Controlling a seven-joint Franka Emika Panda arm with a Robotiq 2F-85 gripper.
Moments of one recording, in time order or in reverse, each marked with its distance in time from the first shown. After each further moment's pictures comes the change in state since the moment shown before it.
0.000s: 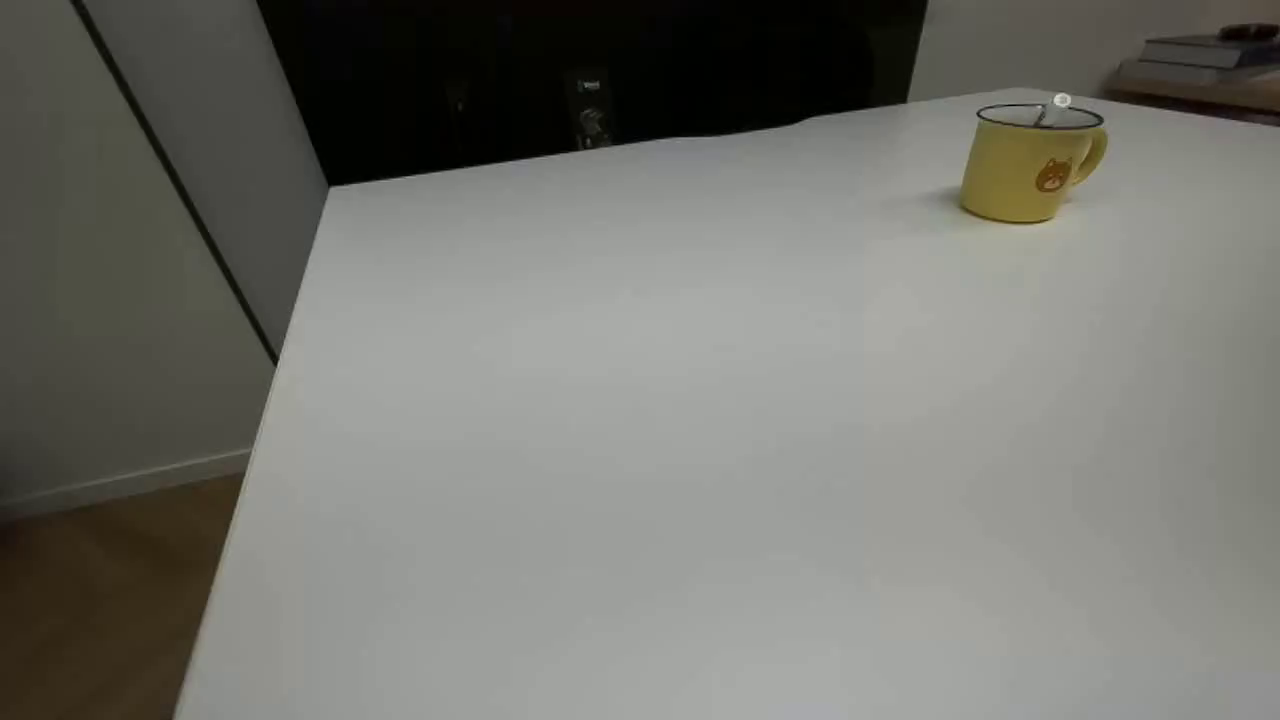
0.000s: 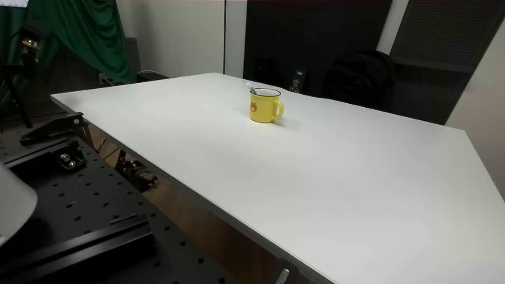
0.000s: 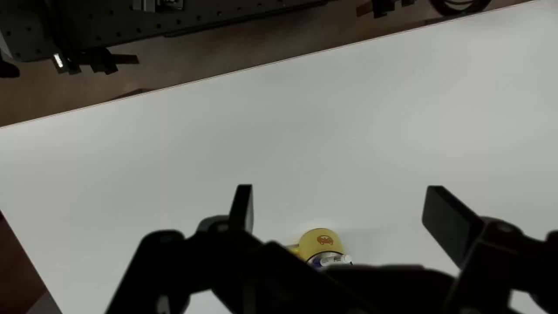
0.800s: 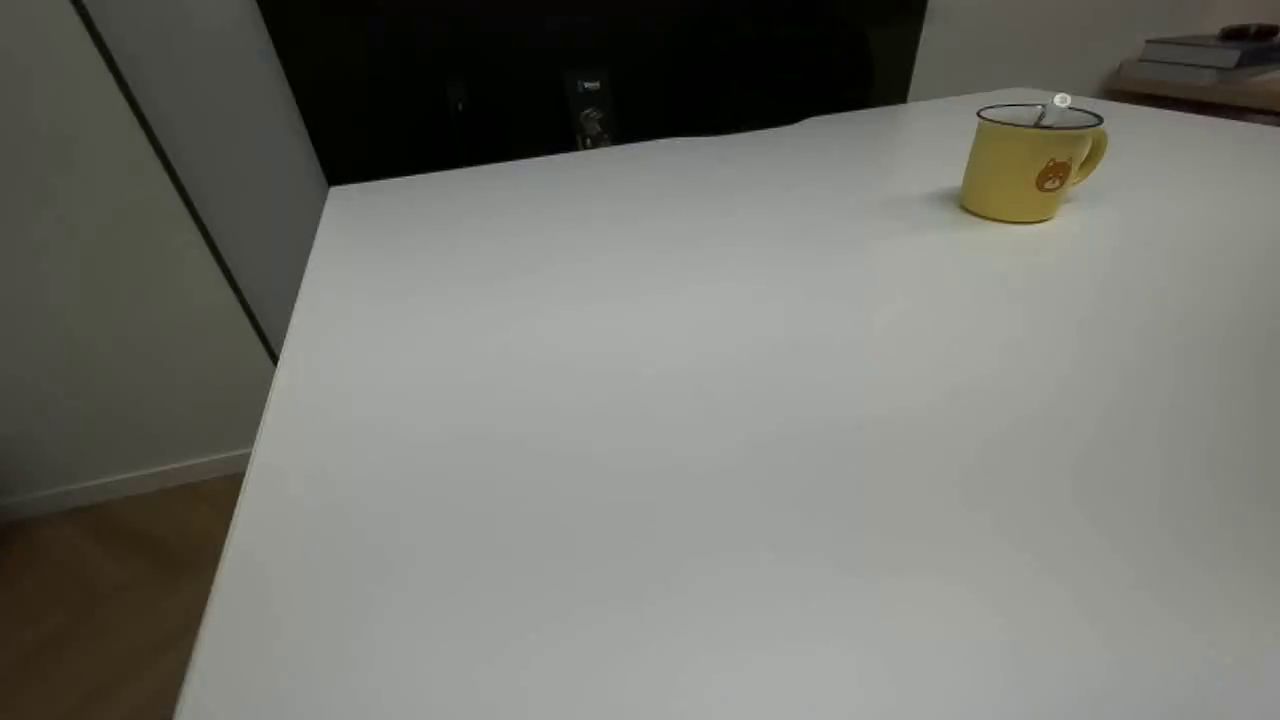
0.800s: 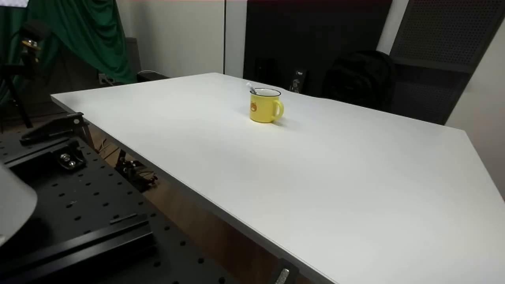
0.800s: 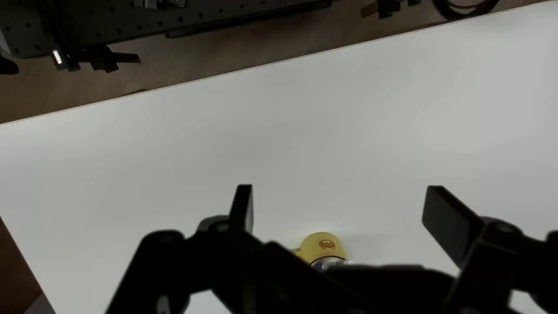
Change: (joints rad) arm -0.001 0.031 0.001 -0.009 -0.006 0.026 -0.012
